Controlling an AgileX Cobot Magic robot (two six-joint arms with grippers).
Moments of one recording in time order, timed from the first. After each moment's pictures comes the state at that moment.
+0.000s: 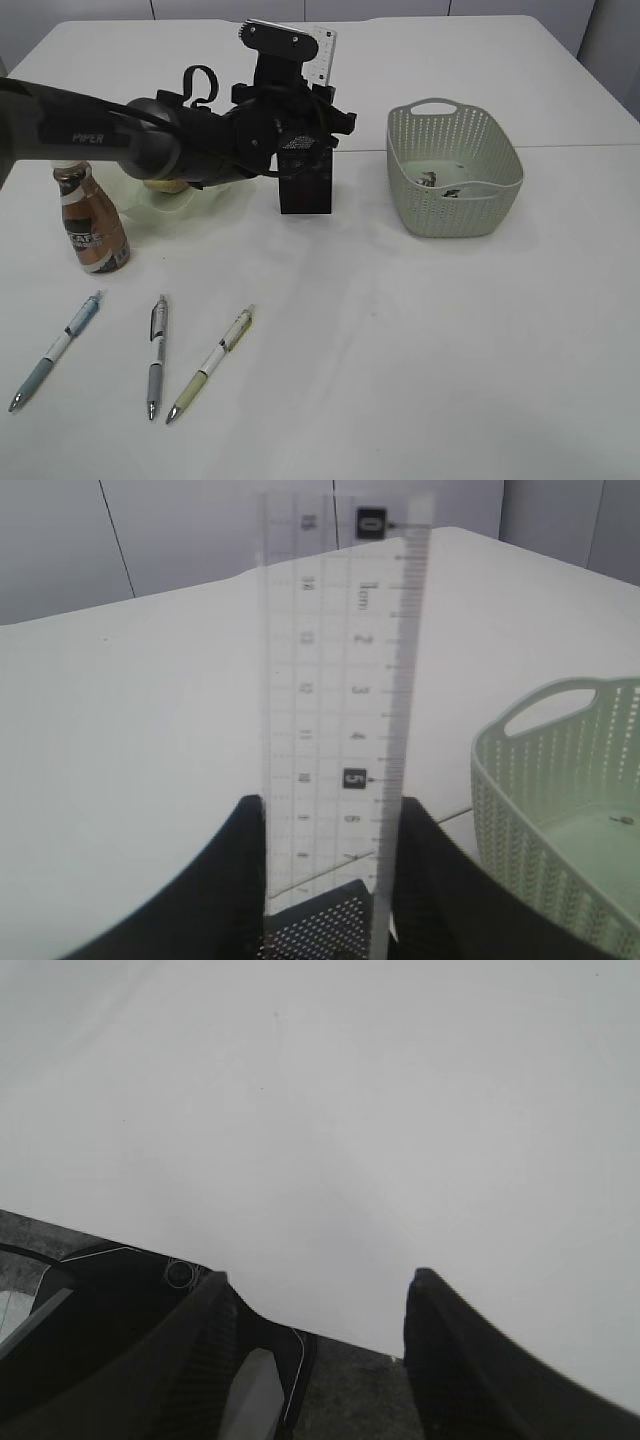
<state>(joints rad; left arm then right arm) -0.54 2.37 -1.72 -0.46 -0.43 0.44 0.43 0.87 -0.91 -0.08 1.25 0.19</state>
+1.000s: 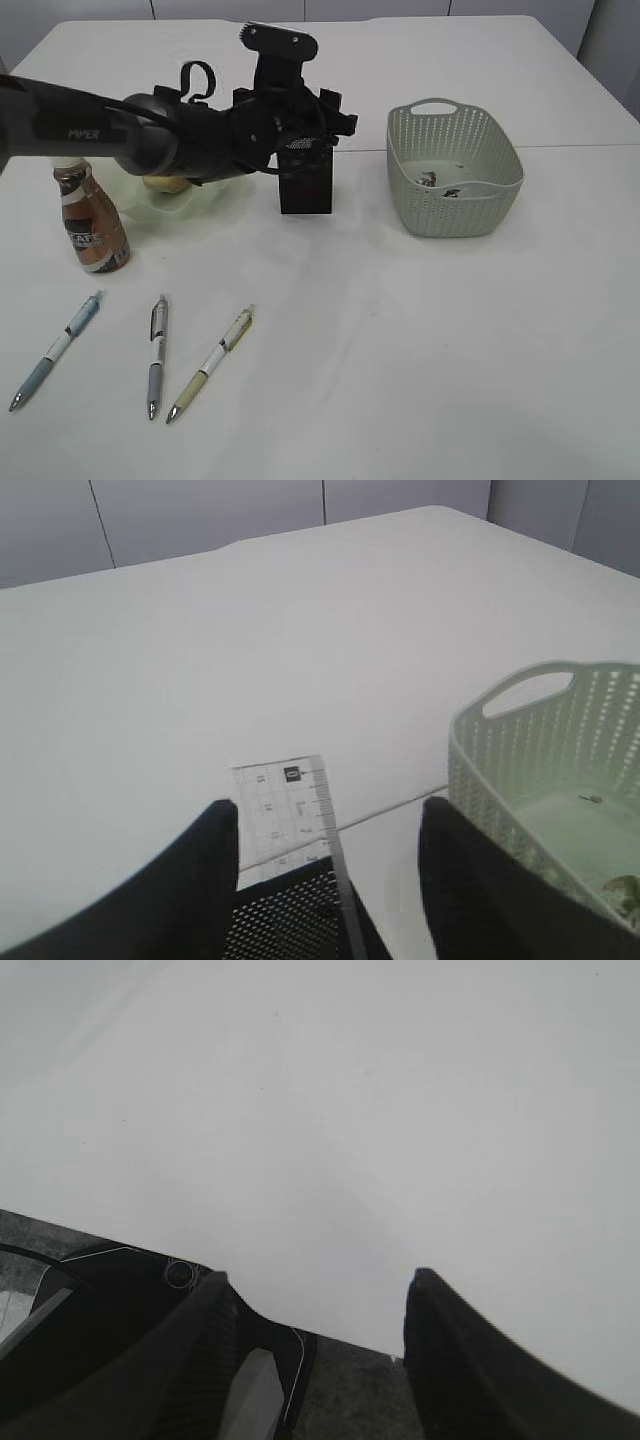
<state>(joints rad) -0.54 2.36 -1.72 -0.47 -0.38 0.42 0.43 0.87 -0.91 -0.08 1.25 0.19</state>
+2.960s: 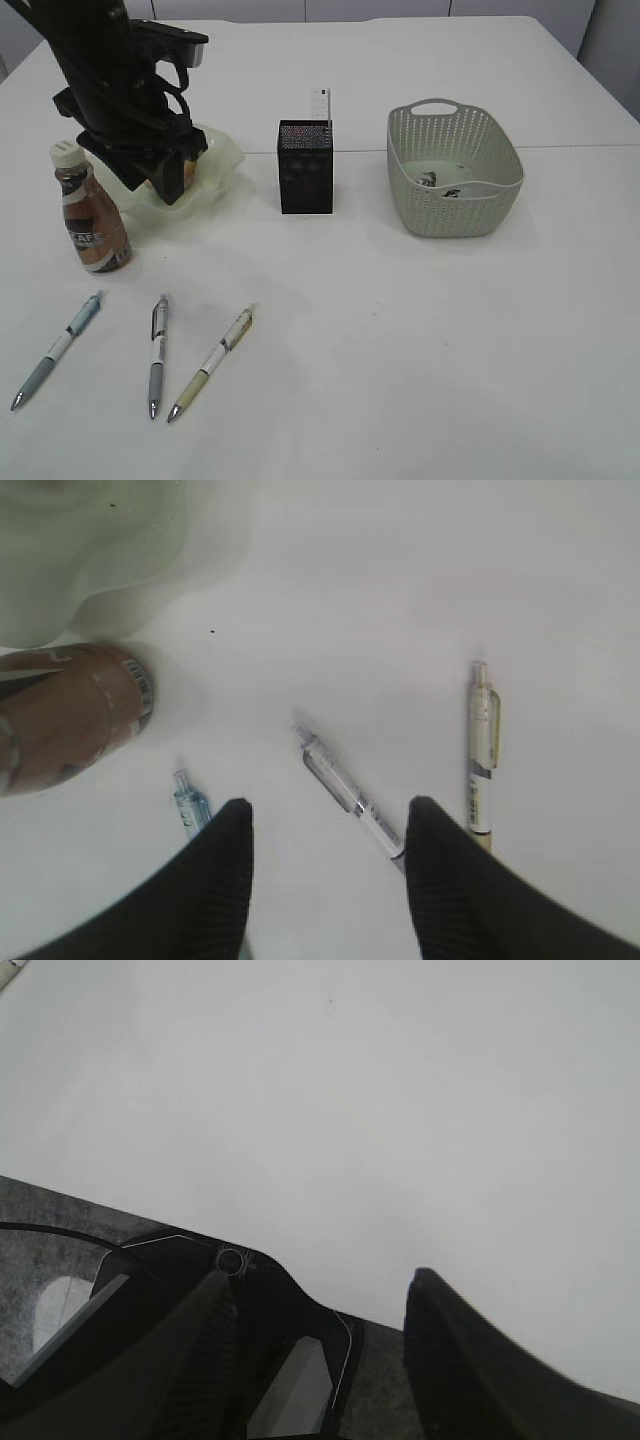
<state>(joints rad) -0.40 1.96 -1.72 0.04 1.22 0.02 0.43 0.87 -0.91 0.01 1.25 0.19</state>
